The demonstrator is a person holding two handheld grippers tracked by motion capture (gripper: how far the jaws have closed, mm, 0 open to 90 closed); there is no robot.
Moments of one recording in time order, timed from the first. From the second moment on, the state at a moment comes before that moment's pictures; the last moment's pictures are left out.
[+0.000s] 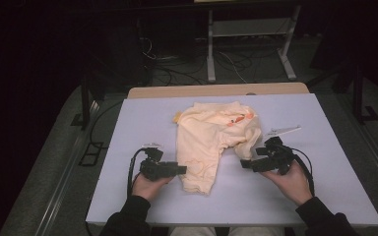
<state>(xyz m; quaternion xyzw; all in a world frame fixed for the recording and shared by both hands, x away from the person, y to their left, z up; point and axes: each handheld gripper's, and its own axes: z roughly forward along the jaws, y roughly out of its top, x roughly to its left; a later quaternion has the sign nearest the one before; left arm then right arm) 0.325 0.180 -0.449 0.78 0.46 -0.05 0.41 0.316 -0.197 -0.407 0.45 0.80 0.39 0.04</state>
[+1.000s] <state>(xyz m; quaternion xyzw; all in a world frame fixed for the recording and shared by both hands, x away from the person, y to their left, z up) 0.328 0.185 -0.448 0.80 0.46 -0.04 0.39 0.303 -0.270 -0.395 0.49 0.77 0.41 -0.04</state>
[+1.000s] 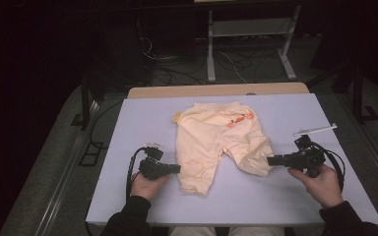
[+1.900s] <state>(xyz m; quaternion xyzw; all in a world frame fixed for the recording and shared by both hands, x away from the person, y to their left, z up) 0.328 0.185 -0.448 0.80 0.47 -0.04 0.39 0.300 -0.276 -0.391 0.44 0.79 0.42 0.03</state>
